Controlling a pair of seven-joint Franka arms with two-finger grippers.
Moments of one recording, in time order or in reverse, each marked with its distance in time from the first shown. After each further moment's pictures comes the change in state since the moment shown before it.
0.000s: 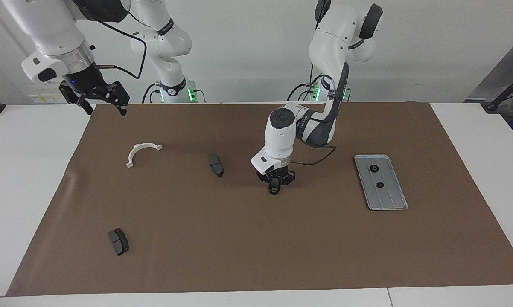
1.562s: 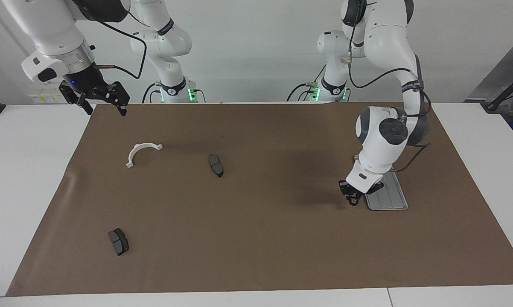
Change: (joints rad) left arm 0.435 -0.108 0.022 0.008 -0.064 -0.186 0.364; right arm 0.000 0.000 0.000 0.000 0.000 0.000 0.000
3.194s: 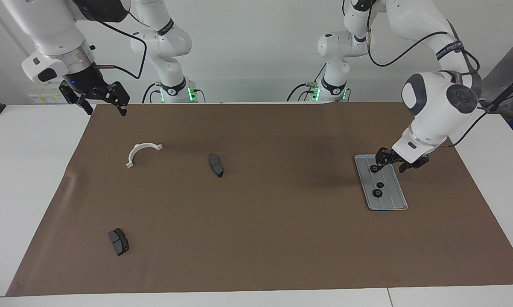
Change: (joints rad) left arm 0.140 -0.168 -0.014 0.132 -0.062 -0.429 0.253; right arm 0.000 0.000 0.000 0.000 0.000 0.000 0.000
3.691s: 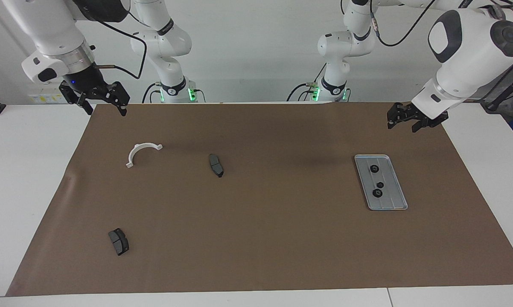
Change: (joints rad) left arm 0.000 -0.088 0.000 0.188 -0.008 -0.373 -0.002; right arm 0.000 0.000 0.000 0.000 0.000 0.000 0.000
